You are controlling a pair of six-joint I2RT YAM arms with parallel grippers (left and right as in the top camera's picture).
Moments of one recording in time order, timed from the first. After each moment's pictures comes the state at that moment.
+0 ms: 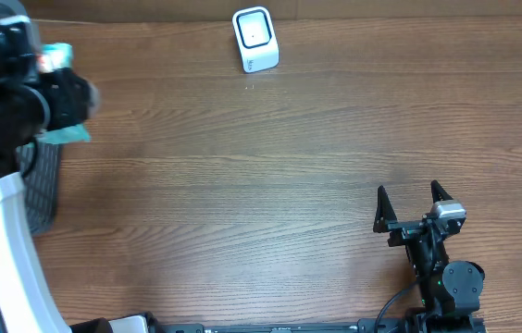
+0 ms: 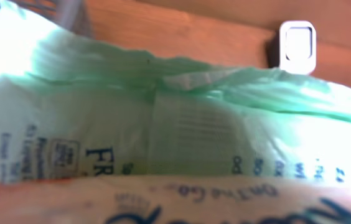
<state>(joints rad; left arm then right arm) 0.18 1.49 2.04 -1.41 0.08 -0.08 0.04 0.01 0.02 -0.03 -0.08 0.07</state>
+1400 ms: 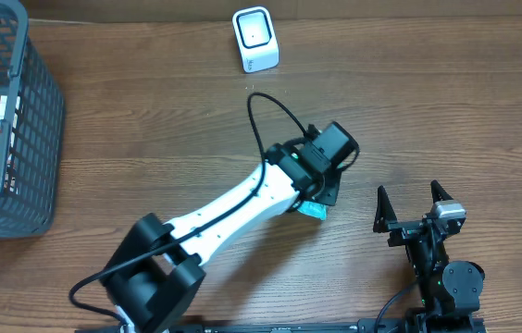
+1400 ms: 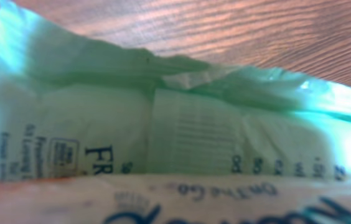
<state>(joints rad) -0.87 1.89 1.45 -0.75 -0.01 -0.64 0.04 0.01 0.02 -0.03 -0.08 0.07</state>
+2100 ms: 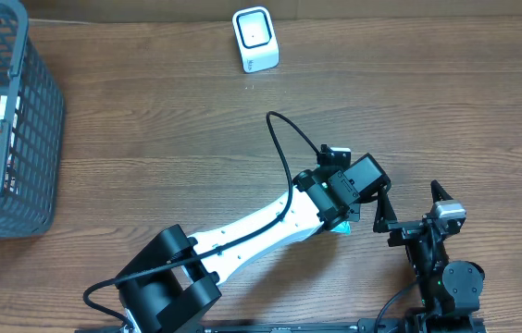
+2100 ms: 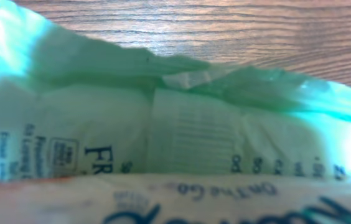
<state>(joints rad) -1.01 1.90 1.45 -0.71 -0.17 -0.91 0.04 0.01 0.02 -0.03 -0.08 0.07</state>
